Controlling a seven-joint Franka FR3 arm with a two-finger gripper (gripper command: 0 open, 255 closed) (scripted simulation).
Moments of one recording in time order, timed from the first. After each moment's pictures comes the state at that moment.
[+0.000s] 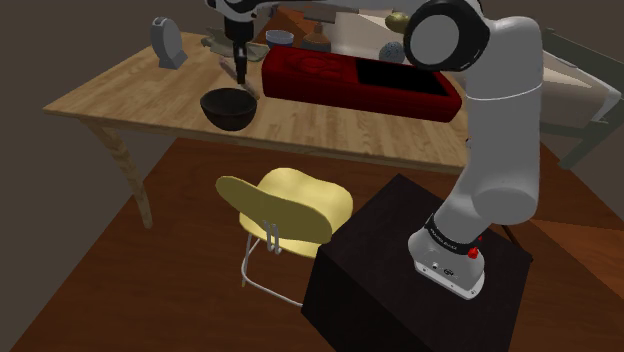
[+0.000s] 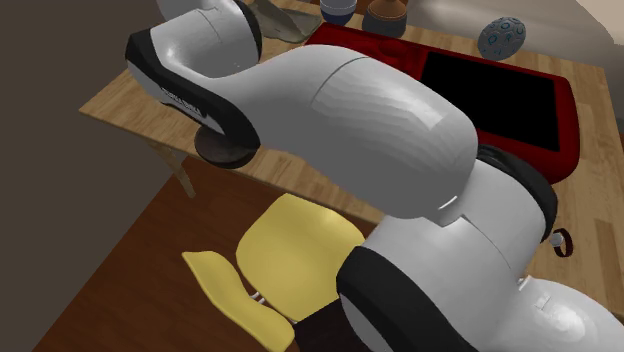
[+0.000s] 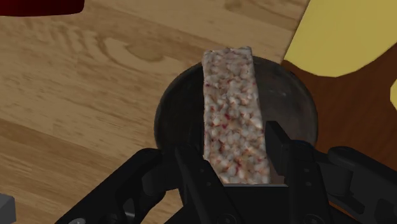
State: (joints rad) arm 0.27 0.54 -0.05 -1.22 -0.01 1.86 -0.80
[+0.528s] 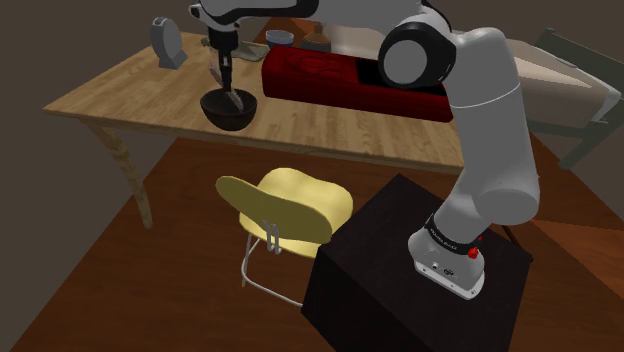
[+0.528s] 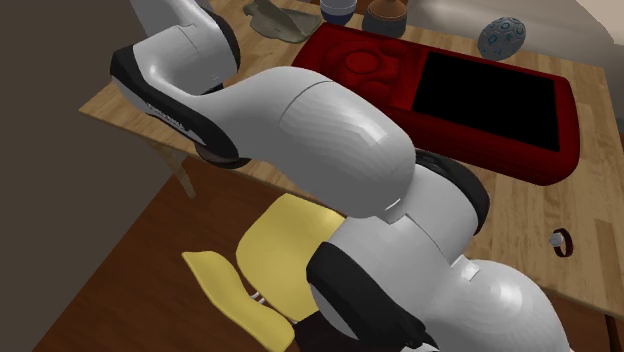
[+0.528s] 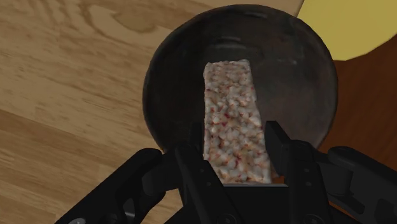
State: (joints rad) arm 0.30 0.69 -0.04 -1.03 -0.02 1.82 -0.76
